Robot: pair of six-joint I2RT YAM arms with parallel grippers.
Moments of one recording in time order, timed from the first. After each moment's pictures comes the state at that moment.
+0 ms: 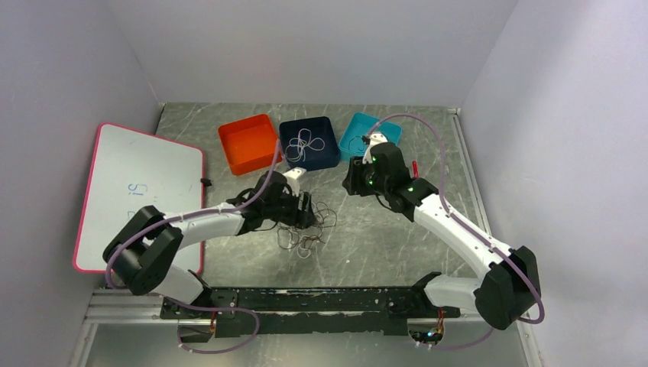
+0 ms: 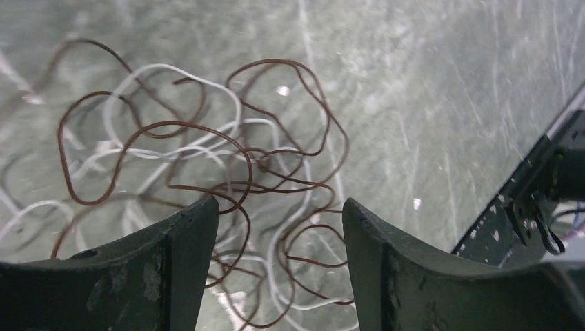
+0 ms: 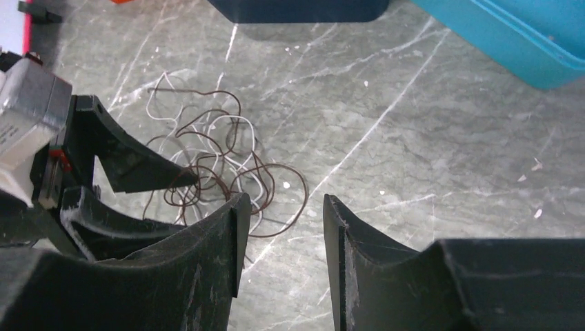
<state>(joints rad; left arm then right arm) -0.70 1.47 0.68 0.12 0.24 -0.40 0.56 1.22 0.93 -0.33 -0.01 0.35</state>
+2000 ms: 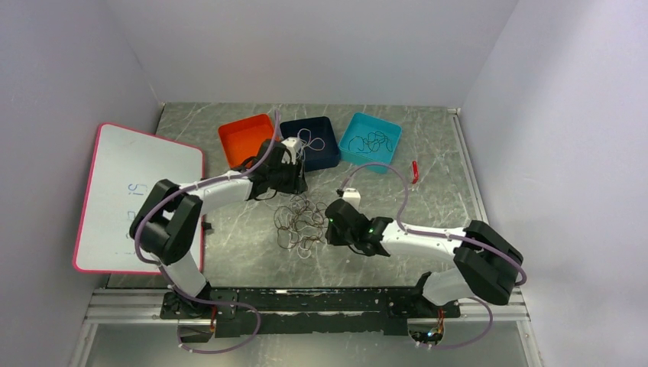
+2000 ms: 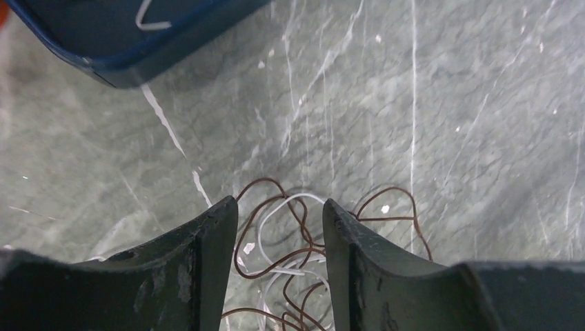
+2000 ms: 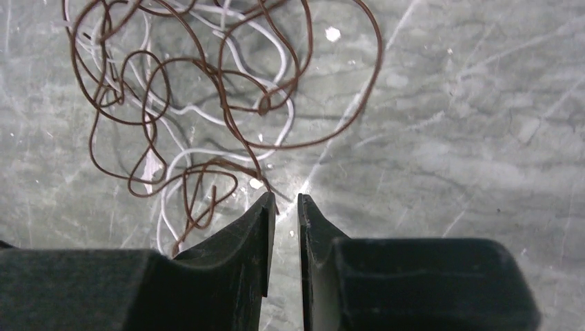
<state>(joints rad) -0.57 1.69 1.00 -0.02 0.16 -0.34 0.99 1.36 0.62 -0.14 0.27 0.84</state>
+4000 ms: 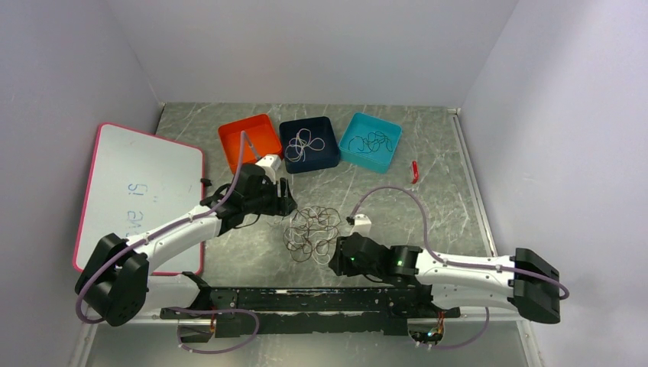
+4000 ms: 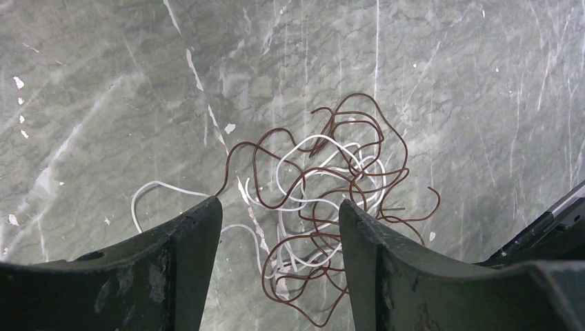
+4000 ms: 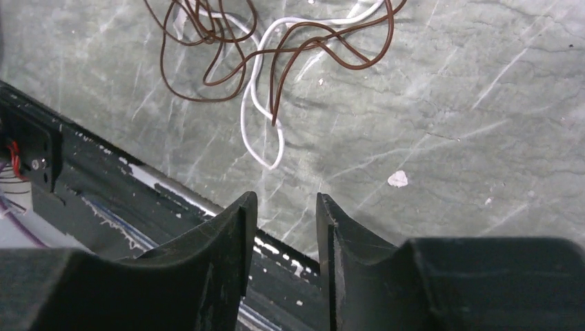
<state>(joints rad) -0.62 1.25 0.68 -0.07 0.10 -0.47 1.23 0.96 0.41 -0.25 0.27 0.93</state>
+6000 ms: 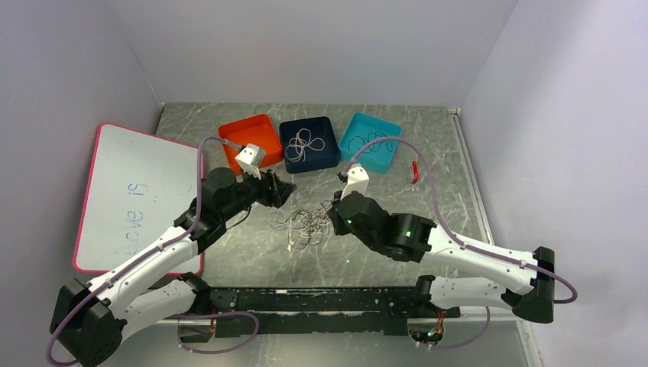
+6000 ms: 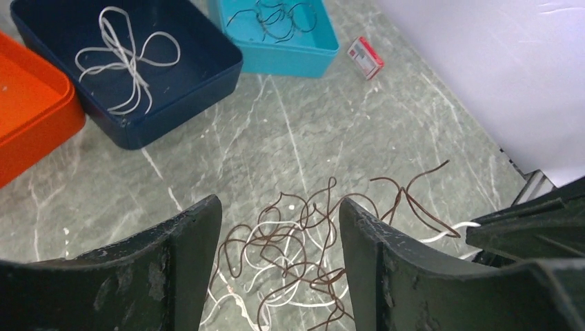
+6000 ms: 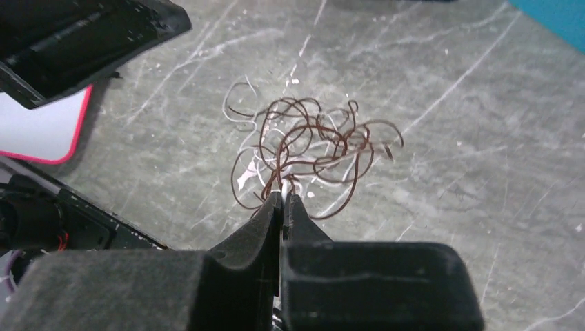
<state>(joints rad) -0.62 0.97 0.61 0.15 0.12 -0.36 1.18 1.05 0.91 -0.48 0.54 0.61</state>
